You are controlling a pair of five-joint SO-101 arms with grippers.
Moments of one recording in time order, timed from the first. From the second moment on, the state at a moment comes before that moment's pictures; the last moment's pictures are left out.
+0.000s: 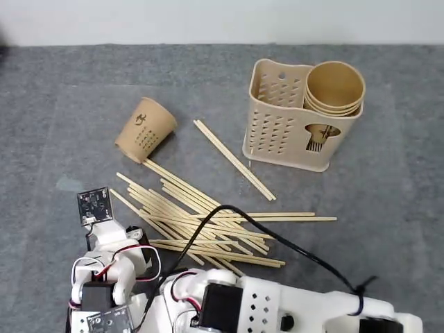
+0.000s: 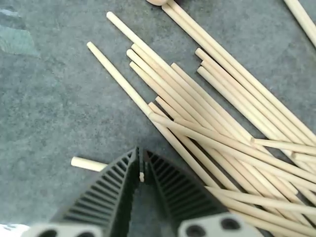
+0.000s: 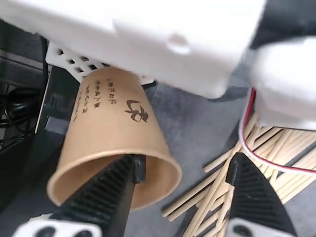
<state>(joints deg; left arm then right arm) -3.1 -102.8 96.9 71.2 22.6 -83.6 -36.0 34.1 82.0 27.3</state>
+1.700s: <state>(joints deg) -3.1 -102.8 96.9 71.2 22.6 -30.7 -47.7 5.4 98.5 37.2</state>
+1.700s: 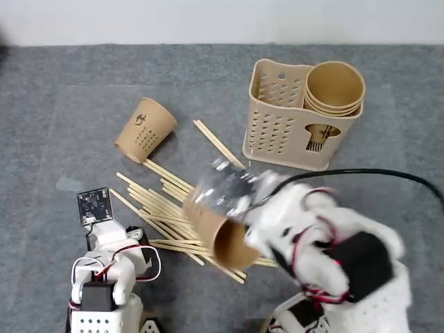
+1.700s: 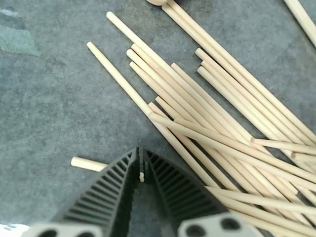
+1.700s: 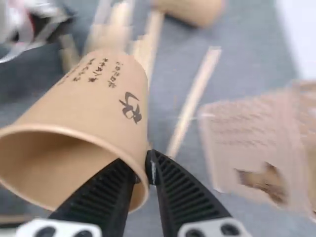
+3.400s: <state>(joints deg) -3.1 -102.8 96.9 71.2 22.6 7.0 -7.5 -16.8 60.9 34.3</state>
